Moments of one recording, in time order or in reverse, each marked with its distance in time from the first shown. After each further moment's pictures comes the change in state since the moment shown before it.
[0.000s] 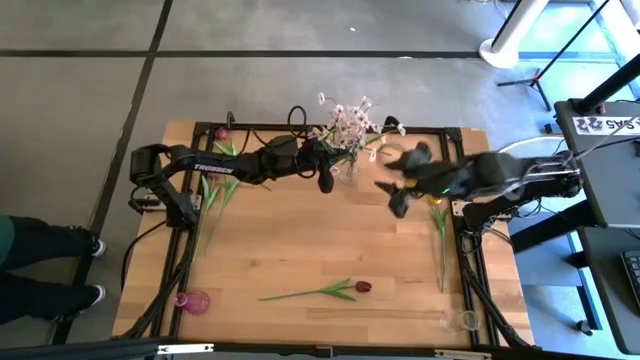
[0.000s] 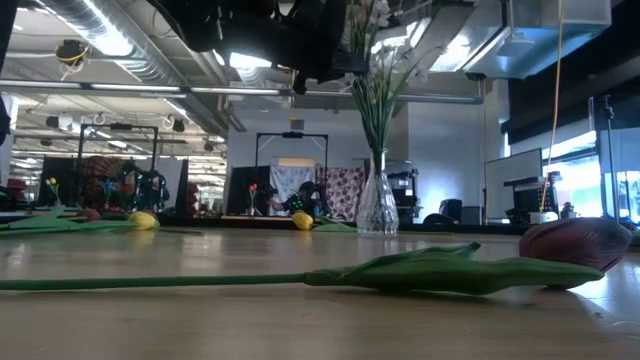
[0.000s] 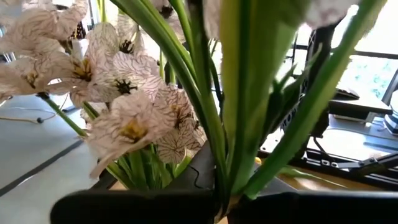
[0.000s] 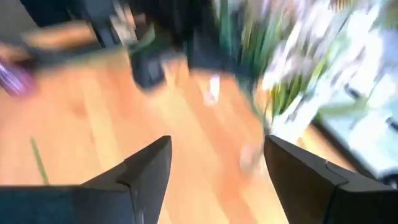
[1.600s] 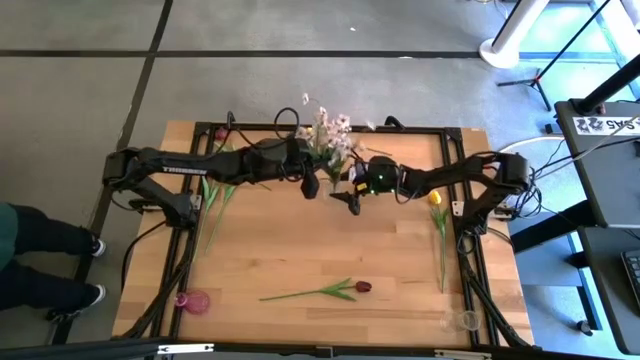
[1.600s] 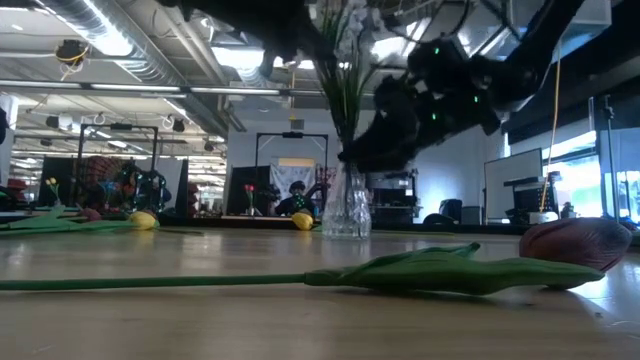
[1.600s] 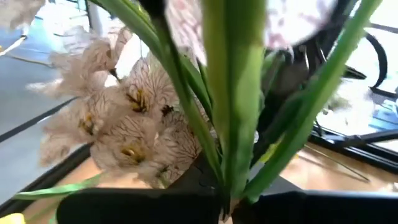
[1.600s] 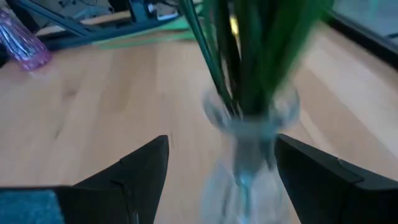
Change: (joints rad) left arm -0.079 -0.203 0.001 -0.423 -0.108 -0.157; right arm -0.452 0.436 -0.741 1.507 -0.696 -0.362
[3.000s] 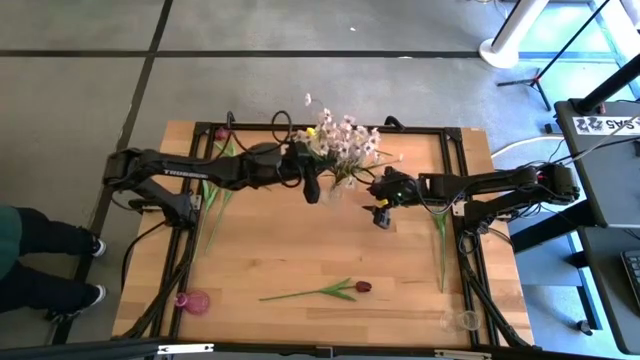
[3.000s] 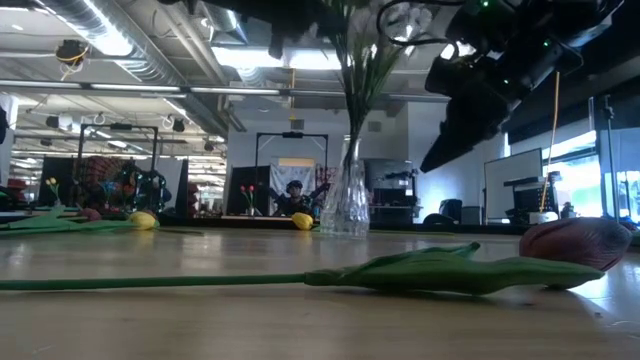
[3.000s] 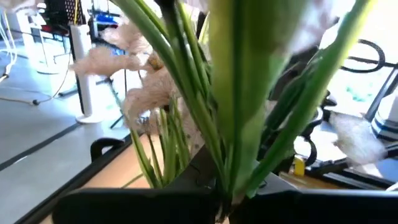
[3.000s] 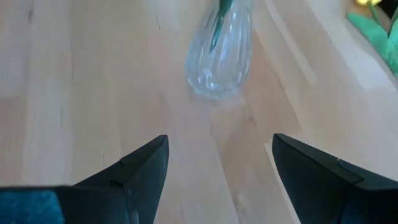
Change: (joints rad) left arm -0.038 -0.012 -0.004 0.182 -0.013 0.063; right arm 0.158 -0.397 -0.025 -0.758 0.301 0.025
